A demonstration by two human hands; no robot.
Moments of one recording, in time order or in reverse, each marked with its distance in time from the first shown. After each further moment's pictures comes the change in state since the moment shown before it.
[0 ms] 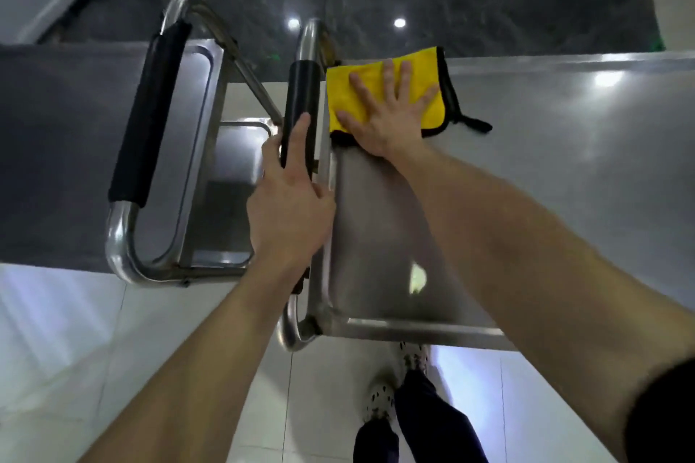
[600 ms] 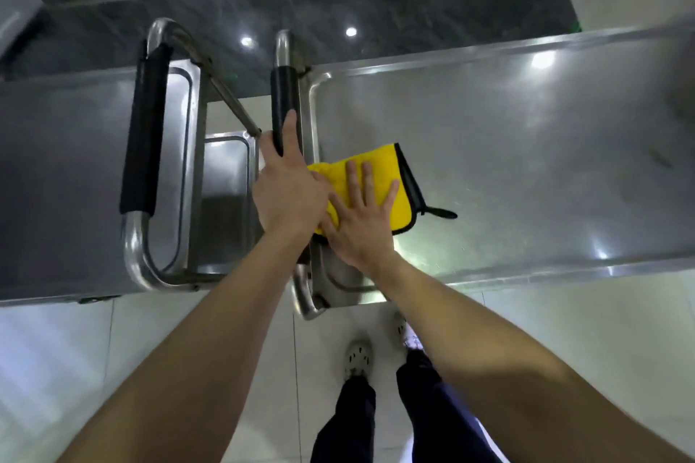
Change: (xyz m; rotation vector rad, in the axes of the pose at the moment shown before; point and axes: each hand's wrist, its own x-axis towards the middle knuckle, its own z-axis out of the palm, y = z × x) left_hand 0.009 -0.001 0.002 0.062 -0.027 0.029; right_hand -0.210 -0.064 0.026 0.026 0.022 -0.011
